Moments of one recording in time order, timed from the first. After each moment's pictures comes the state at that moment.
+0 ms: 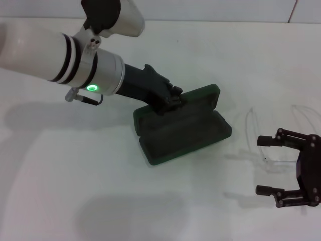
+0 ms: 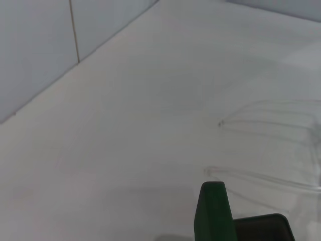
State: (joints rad) left arm -0.60 -2.09 1.44 1.16 2.15 1.23 -2.05; right arm 0.38 1.91 -1.21 -0.43 -1.43 -1.77 0.70
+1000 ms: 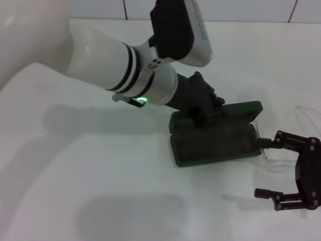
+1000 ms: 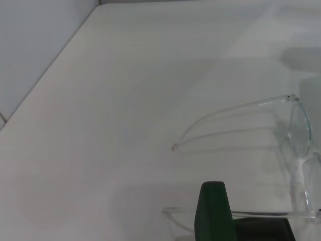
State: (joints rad) left arm -0.68 -2.09 1.73 1.16 2.12 1.05 -2.01; right arm 0.37 1.92 -1.21 -0.43 -1.43 -1.77 0.67
